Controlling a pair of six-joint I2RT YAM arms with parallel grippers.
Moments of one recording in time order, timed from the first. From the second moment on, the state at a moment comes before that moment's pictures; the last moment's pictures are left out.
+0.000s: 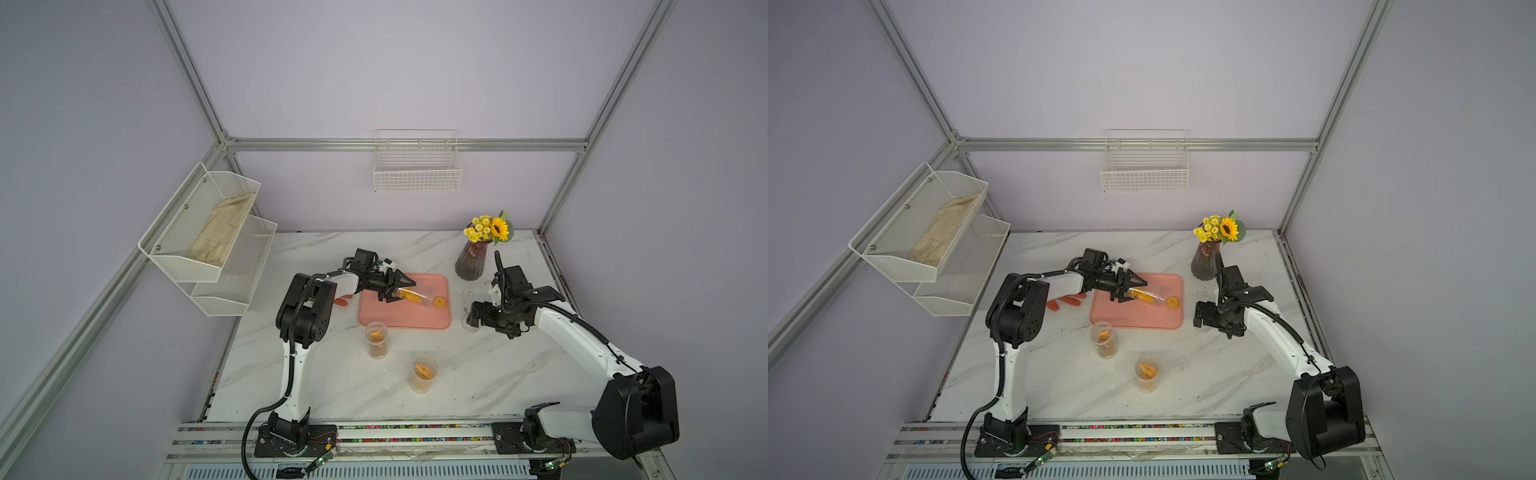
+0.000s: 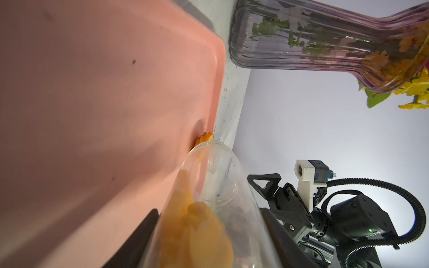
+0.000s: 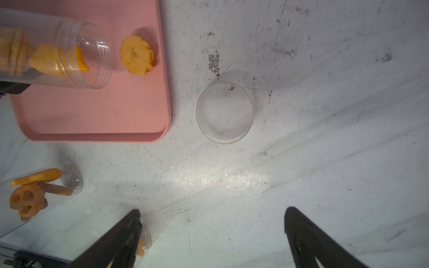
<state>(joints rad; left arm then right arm) -0.32 2.22 1.46 -0.09 1.05 -0.91 0.26 1.31 0.98 -0.88 -0.18 0.44</state>
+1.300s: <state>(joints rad) -0.39 2.21 1.78 -0.63 0.68 -0.61 0.26 1.25 0.94 -0.86 -0.19 0.49</state>
